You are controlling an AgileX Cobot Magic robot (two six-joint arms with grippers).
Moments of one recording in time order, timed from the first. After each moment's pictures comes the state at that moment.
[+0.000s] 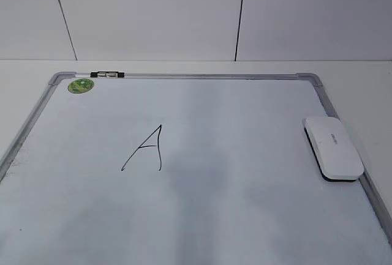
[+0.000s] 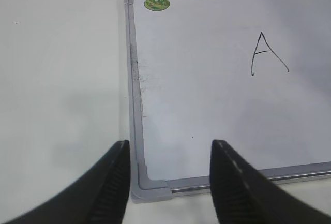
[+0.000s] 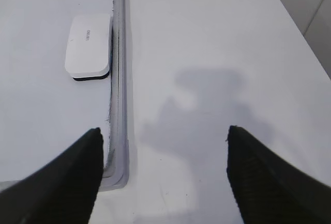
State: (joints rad) left arm 0.03 0.01 -0.51 -0.21 1.11 0.14; right arm -0.02 -0.02 -0.50 -0.10 1.14 0.07
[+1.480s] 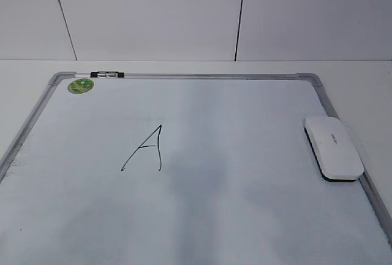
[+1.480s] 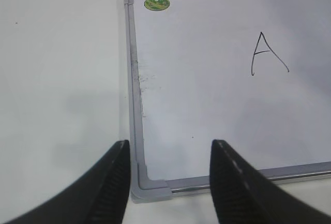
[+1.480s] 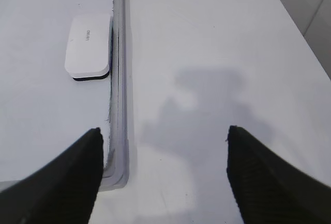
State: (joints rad) left arm 0.03 0.01 -0.51 -0.21 1.11 0.14; right arm -0.02 -0.02 -0.50 -0.10 1.14 0.07
